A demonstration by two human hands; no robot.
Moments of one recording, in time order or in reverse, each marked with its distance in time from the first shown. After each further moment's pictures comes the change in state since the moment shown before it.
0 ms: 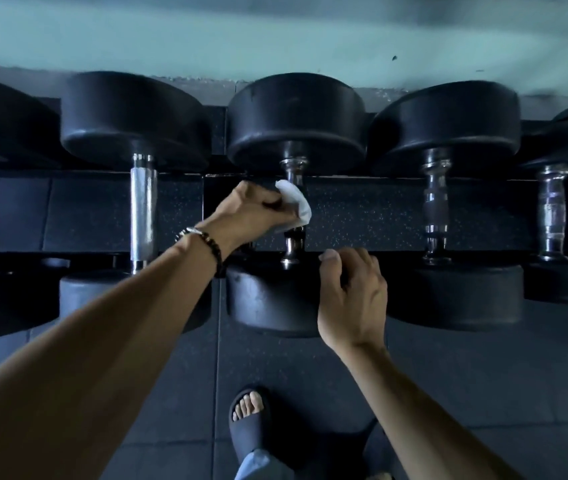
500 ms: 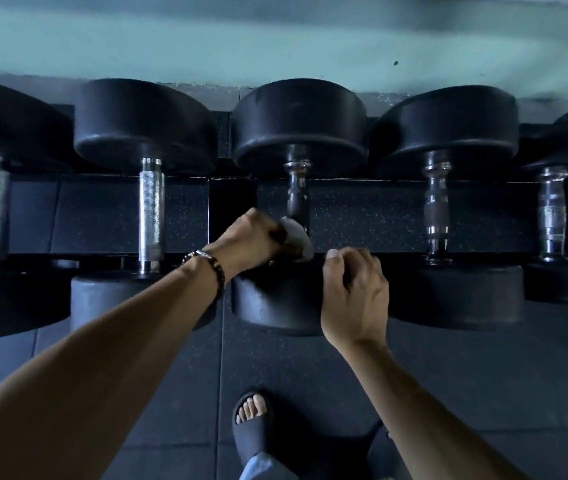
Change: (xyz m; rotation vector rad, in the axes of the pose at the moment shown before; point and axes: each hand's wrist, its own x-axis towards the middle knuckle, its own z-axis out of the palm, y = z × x) left_hand -0.013 -0.011 0.013 -0.170 -0.177 0.006; right_hand 0.001 -0.001 0.001 -0.001 0.028 -0.018
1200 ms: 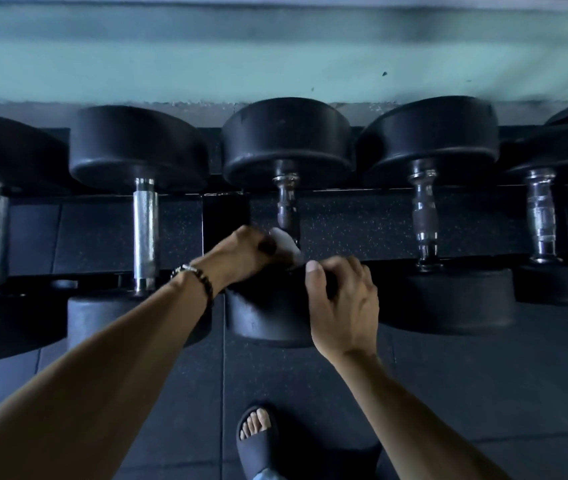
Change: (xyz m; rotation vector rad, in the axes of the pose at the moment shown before) left_hand -0.006 0.004 -0.004 0.145 -0.030 -0.031; right_hand -0.001 -0.001 0.000 -0.011 -0.001 -0.022
